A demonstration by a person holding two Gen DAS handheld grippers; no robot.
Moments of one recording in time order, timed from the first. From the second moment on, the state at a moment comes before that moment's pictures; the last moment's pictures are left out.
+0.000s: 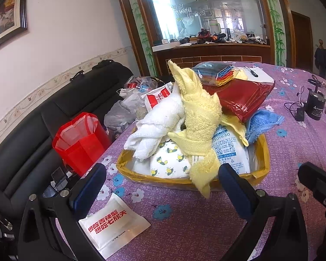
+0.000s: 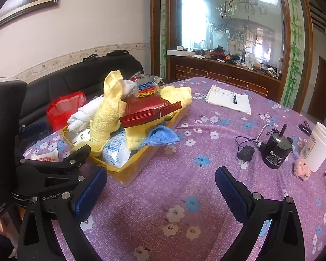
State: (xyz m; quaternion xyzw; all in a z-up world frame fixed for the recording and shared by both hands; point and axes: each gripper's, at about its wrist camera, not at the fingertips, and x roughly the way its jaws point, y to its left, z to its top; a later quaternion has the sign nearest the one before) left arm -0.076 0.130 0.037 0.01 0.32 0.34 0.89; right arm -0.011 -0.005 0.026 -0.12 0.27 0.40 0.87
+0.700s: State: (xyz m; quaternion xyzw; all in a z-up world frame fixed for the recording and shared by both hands) left arm -0.075 0.133 0.039 0.00 0.32 0.34 0.88; right arm -0.007 -0.008 0.027 -0.11 0.27 0.41 0.87
